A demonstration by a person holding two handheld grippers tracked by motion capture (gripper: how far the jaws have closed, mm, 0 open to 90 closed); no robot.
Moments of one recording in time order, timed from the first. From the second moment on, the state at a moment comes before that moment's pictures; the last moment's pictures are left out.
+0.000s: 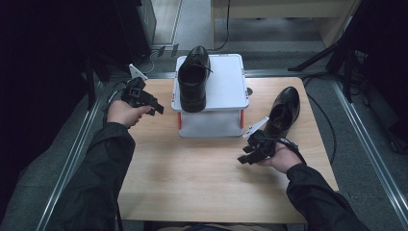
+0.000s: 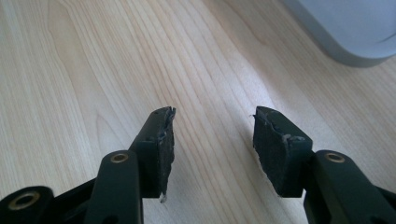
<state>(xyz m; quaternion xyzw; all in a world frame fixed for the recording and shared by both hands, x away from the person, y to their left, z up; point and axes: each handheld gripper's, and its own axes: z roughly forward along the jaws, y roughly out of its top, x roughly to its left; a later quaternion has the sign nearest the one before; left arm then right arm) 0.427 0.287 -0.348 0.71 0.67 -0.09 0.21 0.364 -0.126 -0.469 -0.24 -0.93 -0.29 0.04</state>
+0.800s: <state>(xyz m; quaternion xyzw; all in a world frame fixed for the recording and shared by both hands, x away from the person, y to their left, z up) 0.377 0.281 -0.413 0.72 0.65 -0.08 0.21 0.367 -0.125 -0.469 -0.24 -0.92 -0.29 0.03</state>
